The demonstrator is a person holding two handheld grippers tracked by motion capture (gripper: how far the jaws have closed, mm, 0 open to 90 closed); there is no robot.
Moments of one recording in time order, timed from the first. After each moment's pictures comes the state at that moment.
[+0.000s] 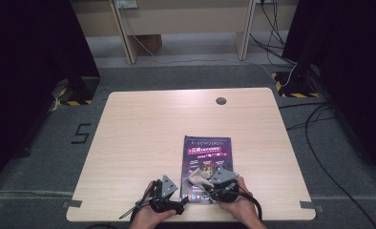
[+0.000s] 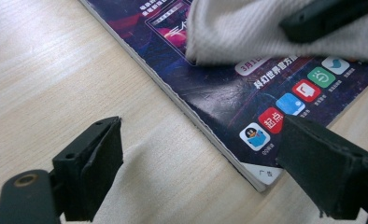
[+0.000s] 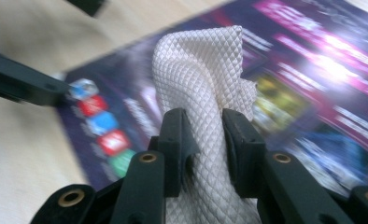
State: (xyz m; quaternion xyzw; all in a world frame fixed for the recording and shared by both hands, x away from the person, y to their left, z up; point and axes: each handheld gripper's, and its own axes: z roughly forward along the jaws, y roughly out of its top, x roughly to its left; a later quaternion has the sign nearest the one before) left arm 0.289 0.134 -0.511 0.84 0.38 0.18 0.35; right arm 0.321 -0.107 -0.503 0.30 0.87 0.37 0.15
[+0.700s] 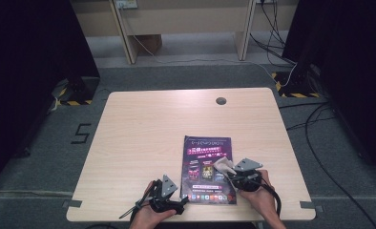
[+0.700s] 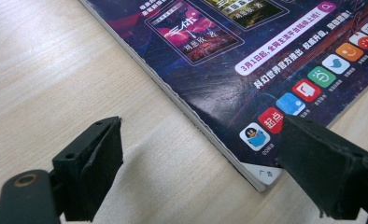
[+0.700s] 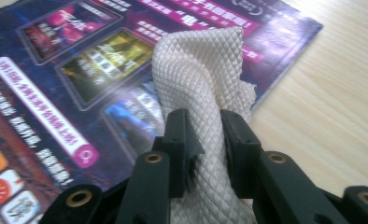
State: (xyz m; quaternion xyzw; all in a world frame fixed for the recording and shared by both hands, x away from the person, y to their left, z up) left arm 0.289 0.134 -0.511 0.84 0.38 0.17 0.35; right arm 0.345 -0.166 -0.497 0.38 0.84 0.32 0.20
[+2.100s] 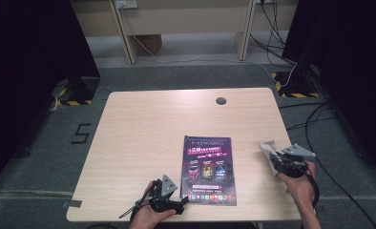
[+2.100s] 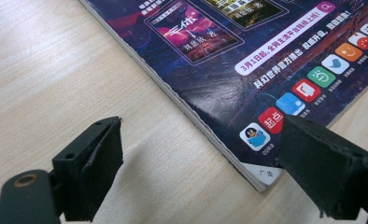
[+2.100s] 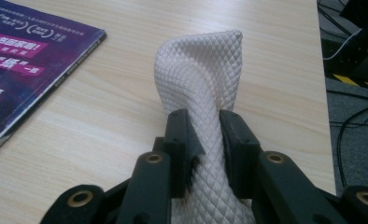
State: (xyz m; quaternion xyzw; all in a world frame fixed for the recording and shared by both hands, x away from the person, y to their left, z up) left arm 0.289 0.134 -0.511 0.84 0.38 0.17 0.35; right arm 0.368 -0.287 -0.475 0.52 0.74 0.33 0.27
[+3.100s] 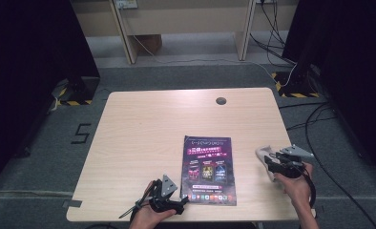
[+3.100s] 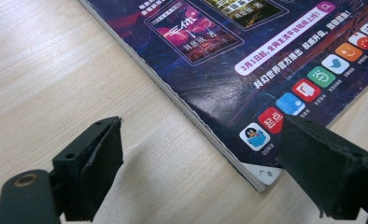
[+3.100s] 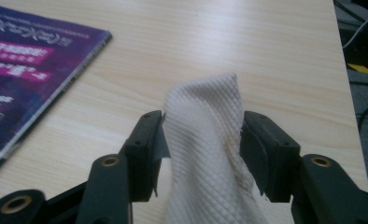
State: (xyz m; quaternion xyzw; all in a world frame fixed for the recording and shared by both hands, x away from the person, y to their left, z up) left arm 0.289 0.134 -0.511 0.84 0.38 0.17 0.35; right arm 0.370 -0.281 -0.482 0.53 0.73 0.36 0.25
